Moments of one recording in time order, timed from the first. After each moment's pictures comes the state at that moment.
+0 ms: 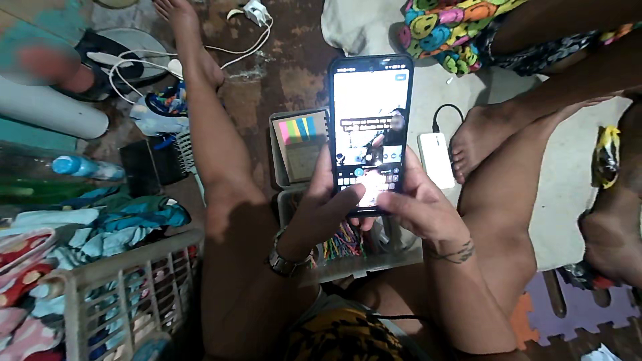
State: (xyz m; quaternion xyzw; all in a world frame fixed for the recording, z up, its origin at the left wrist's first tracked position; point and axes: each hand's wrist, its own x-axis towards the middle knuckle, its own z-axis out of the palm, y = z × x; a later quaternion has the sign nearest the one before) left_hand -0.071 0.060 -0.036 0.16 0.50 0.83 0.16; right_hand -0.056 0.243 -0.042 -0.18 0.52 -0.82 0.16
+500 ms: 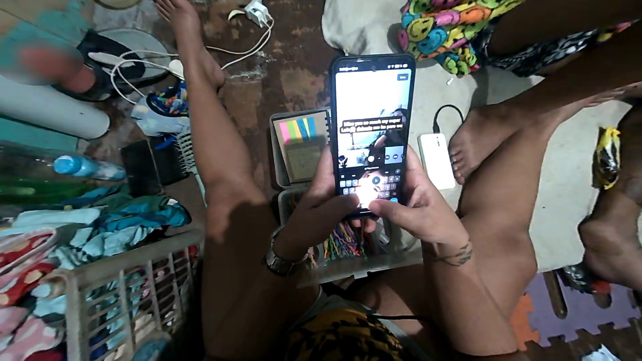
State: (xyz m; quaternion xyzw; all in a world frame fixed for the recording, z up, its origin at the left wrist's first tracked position) left_hand -0.074 0.045 -0.049 0.23 0.49 0.82 0.22; right_hand -0.053 0.237 -0.038 -0.17 0.56 -0.80 0.12
